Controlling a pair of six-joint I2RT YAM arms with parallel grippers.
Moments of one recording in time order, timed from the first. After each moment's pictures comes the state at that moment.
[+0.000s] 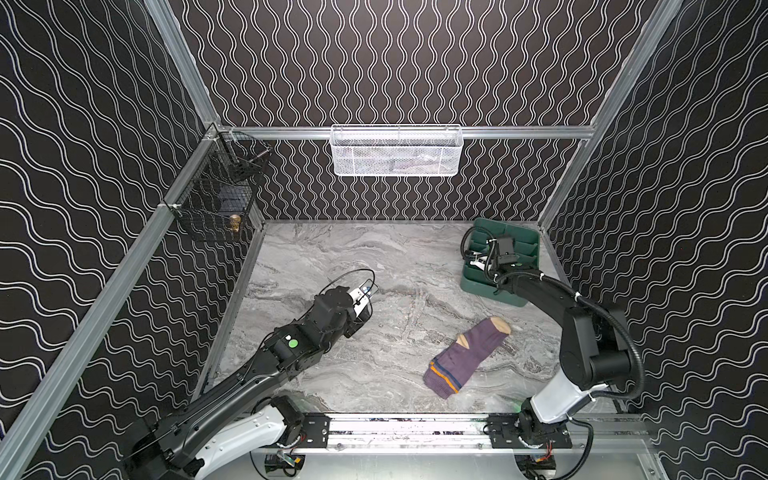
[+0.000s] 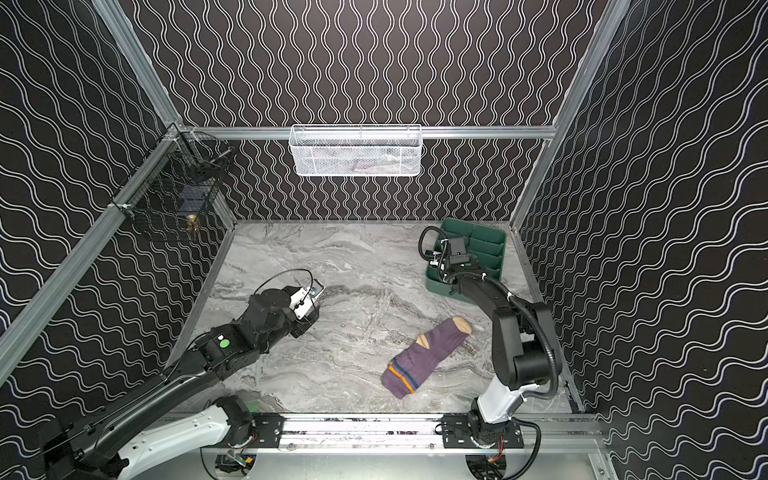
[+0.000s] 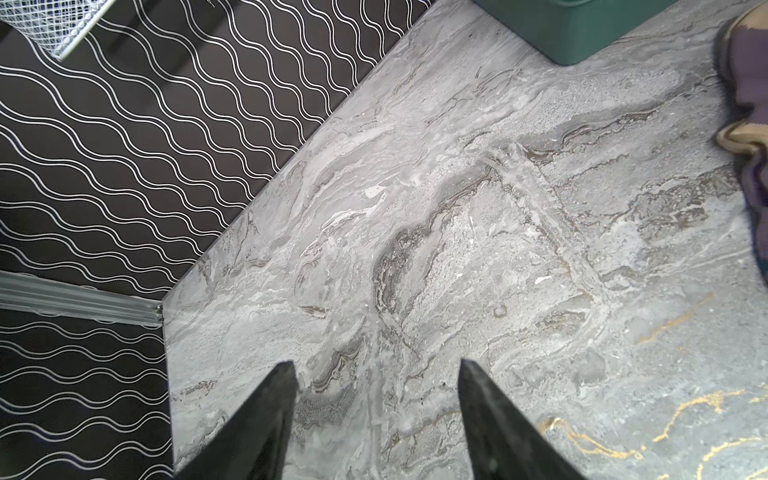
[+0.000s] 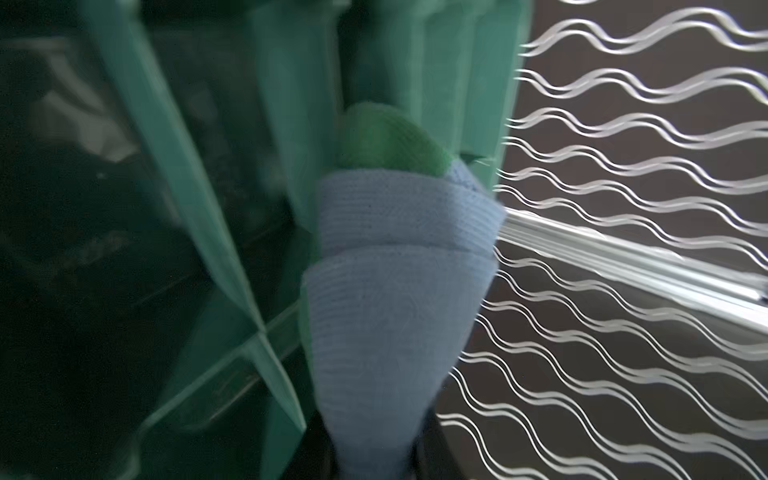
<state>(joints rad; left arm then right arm) -0.77 0.92 0.79 -0.44 -0.38 0.32 0.20 1.70 1.13 -0.26 0.53 -1.14</state>
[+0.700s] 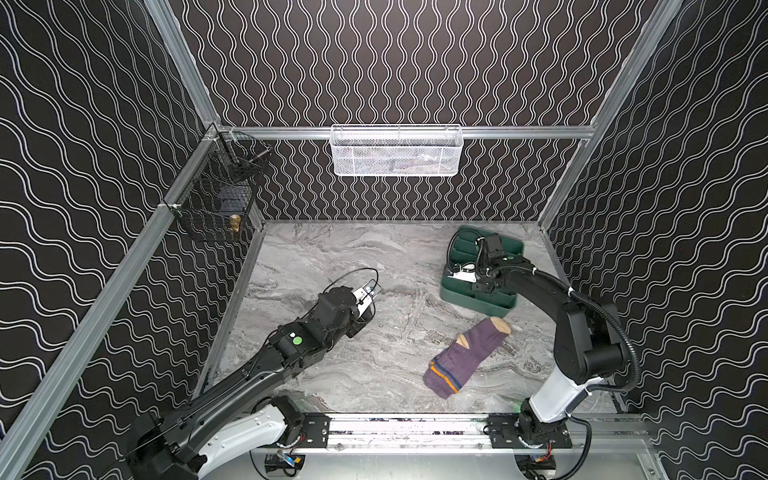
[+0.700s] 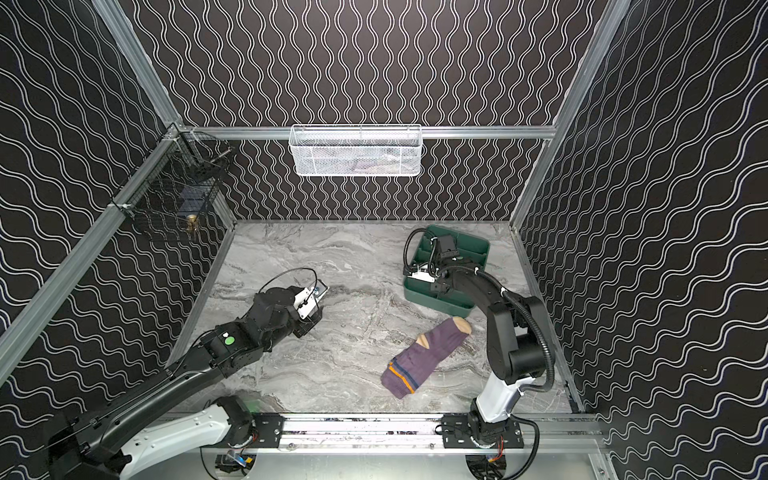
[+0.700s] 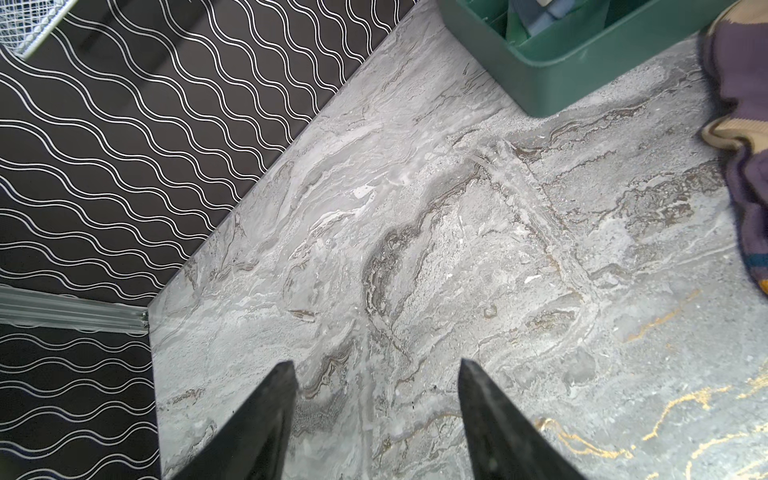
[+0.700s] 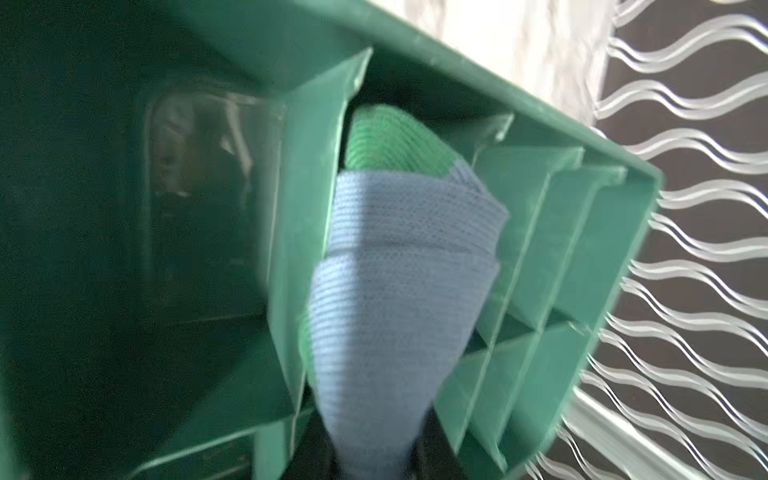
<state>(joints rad) -0.77 0.95 0.80 -0.43 -0.35 0.32 0.26 1.75 1.25 -0.54 0.09 -1.25</state>
